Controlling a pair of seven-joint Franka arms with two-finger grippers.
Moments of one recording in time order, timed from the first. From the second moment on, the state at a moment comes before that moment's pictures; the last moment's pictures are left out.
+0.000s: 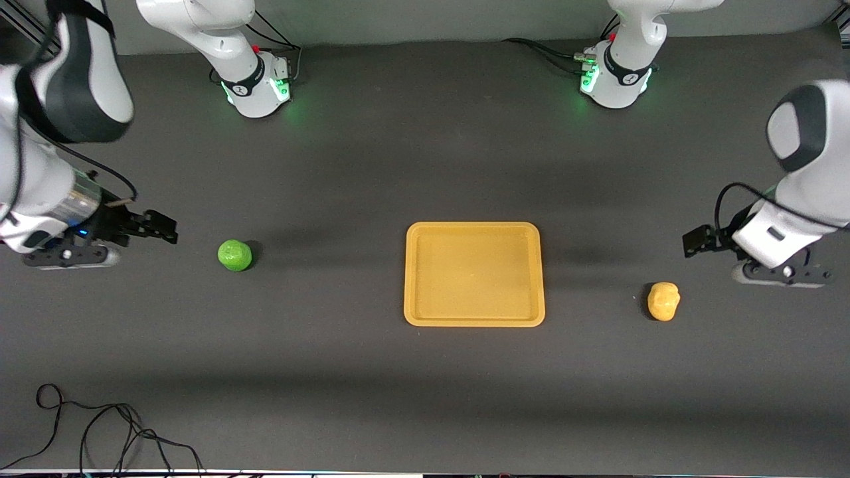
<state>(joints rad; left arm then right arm) -0.01 0.19 0.00 -1.84 0.03 2.04 0.07 0.00 0.05 0.02 -1.93 -0.01 1.98 0.01</state>
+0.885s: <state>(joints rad) 0.01 0.51 0.00 -1.94 0.10 2.54 0.11 0.00 0.28 0.02 -2.25 -0.01 2.43 0.01</state>
